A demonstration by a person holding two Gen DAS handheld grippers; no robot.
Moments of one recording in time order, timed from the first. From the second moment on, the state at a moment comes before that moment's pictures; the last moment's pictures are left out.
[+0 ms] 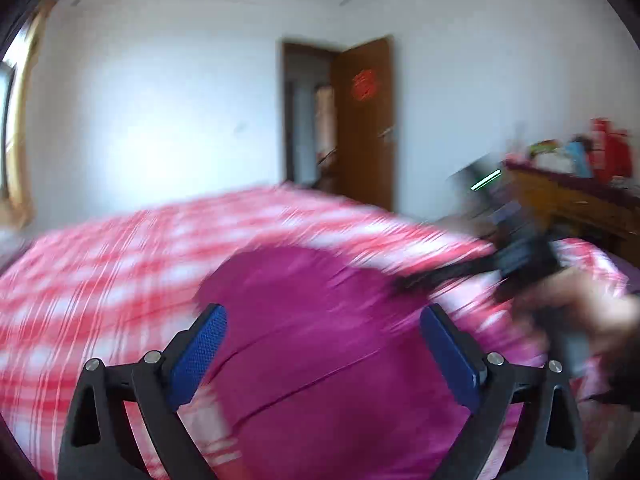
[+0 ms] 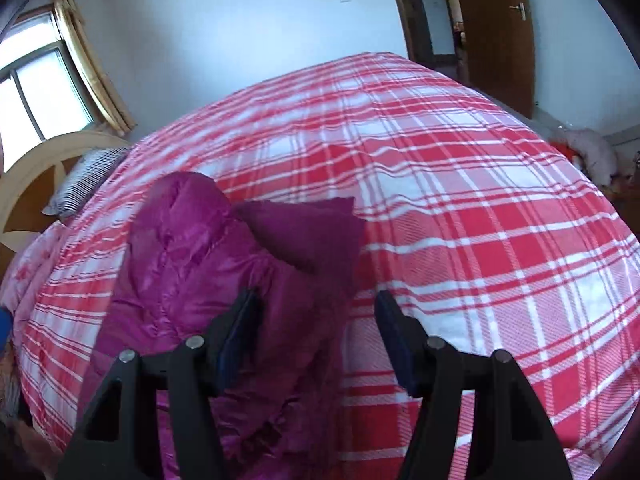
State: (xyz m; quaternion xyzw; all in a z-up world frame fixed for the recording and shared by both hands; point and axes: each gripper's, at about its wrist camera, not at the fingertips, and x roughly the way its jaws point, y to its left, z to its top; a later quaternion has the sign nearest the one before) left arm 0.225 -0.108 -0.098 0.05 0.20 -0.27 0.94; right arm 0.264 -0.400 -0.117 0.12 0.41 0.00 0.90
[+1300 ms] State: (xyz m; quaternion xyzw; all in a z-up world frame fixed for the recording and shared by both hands) left arm 0.400 -0.151 -0.172 -0.02 0.44 -0.08 0.89; right arm 0.307 -0.395 -0.166 0.20 0.37 -0.11 0.90
